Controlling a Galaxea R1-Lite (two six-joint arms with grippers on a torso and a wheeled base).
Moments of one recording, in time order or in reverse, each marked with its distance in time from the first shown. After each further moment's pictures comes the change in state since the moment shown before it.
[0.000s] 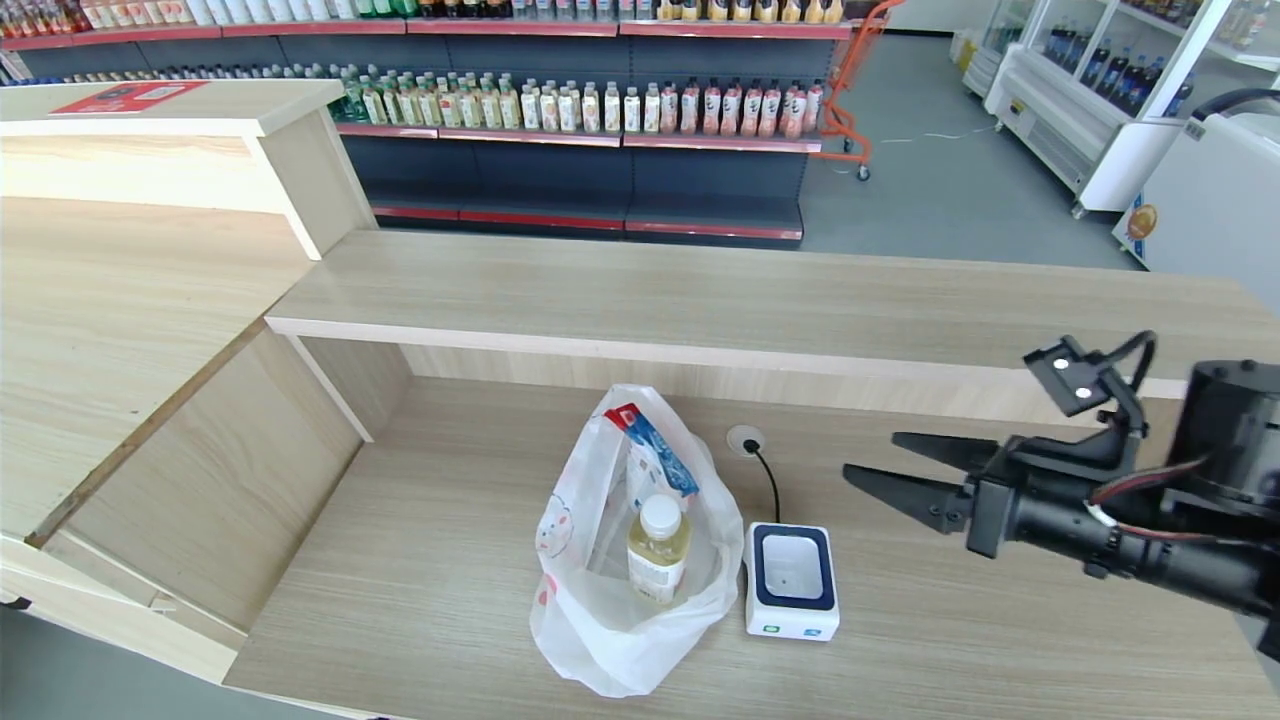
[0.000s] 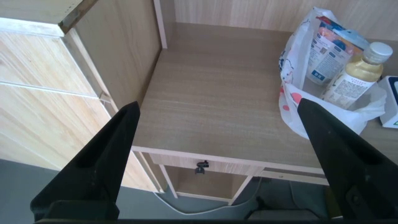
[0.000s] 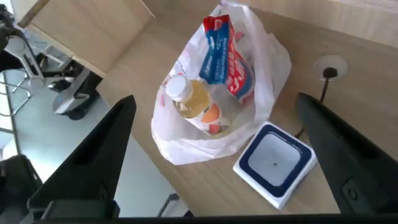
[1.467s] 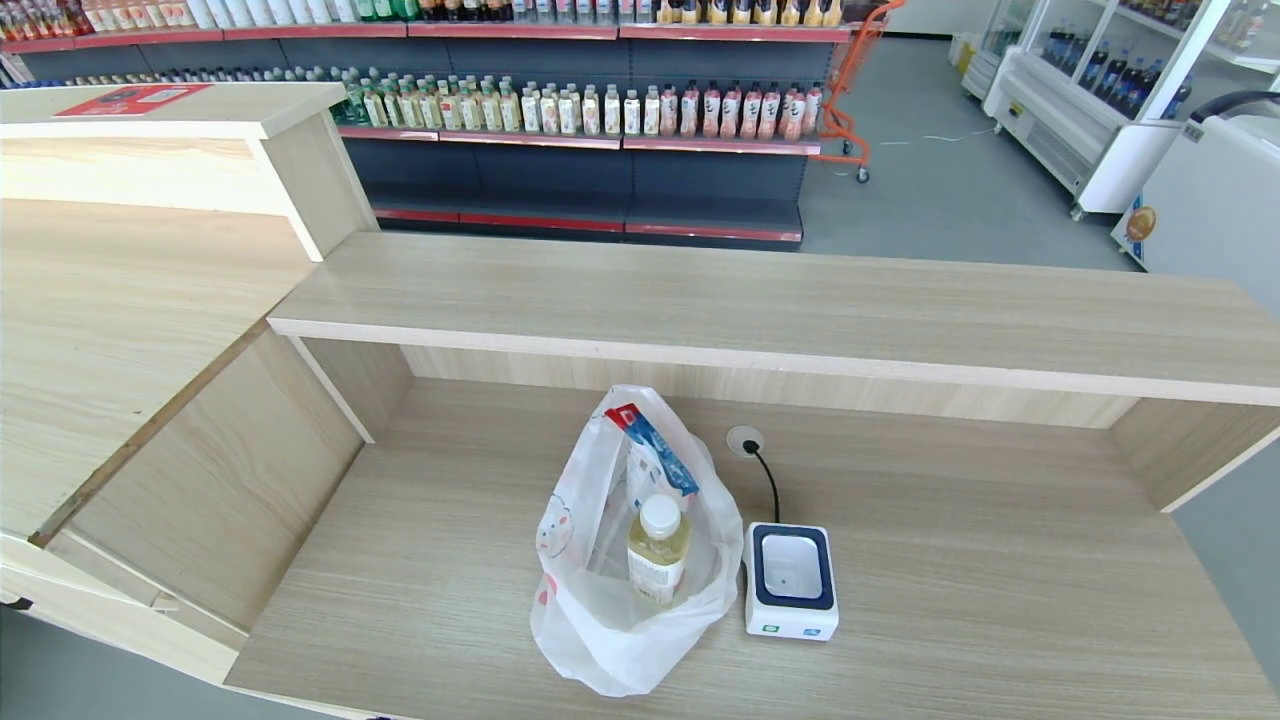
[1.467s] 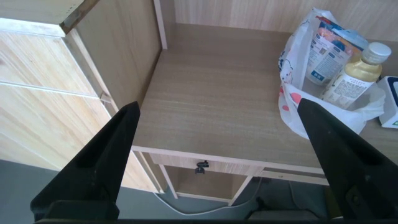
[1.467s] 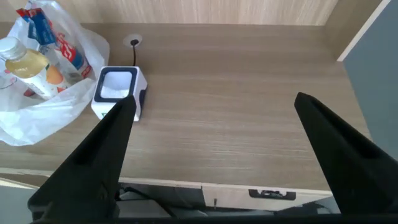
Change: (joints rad) left arm 0.000 0.000 0.000 0.000 0.000 0.000; right arm -0.281 -1.514 0.420 0.929 -0.514 -0.101
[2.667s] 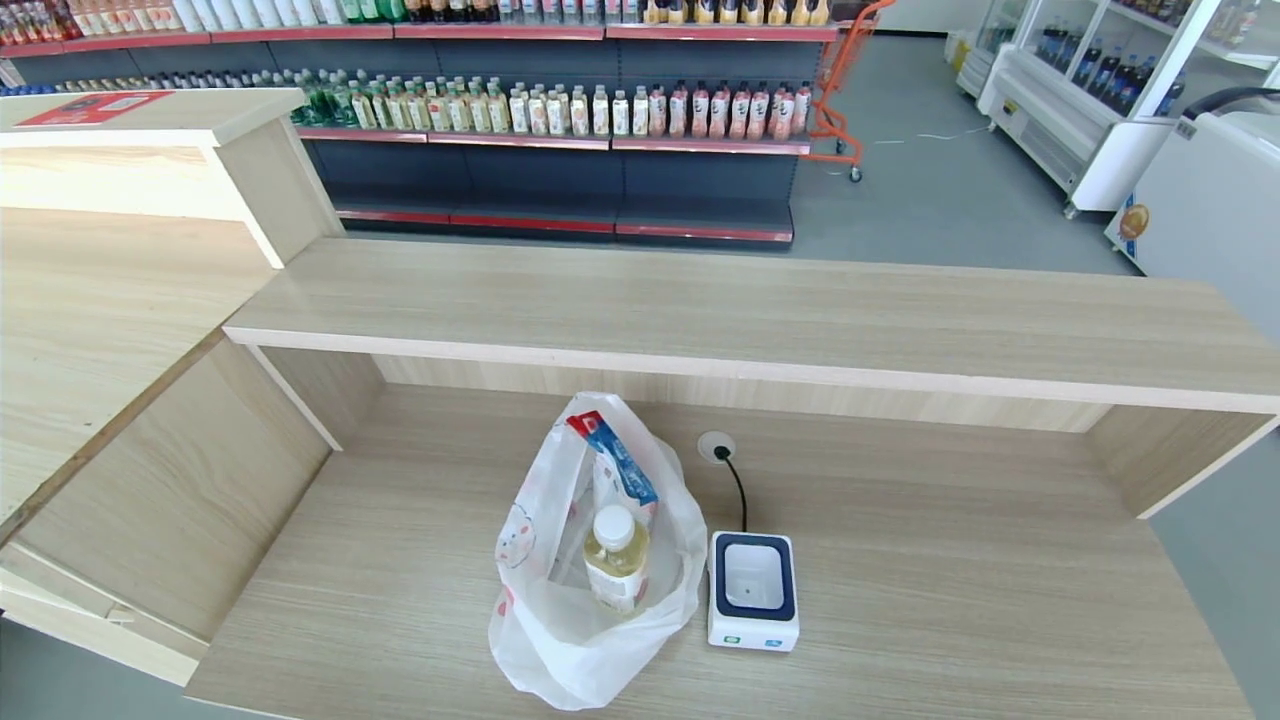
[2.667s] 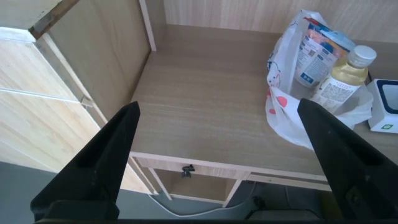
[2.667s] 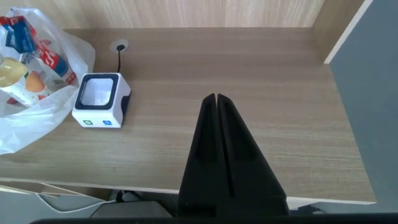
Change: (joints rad) left arm 0.001 0.000 0.000 0.000 0.000 0.000; right arm 0.001 -0.006 0.000 0.003 -0.001 0.011
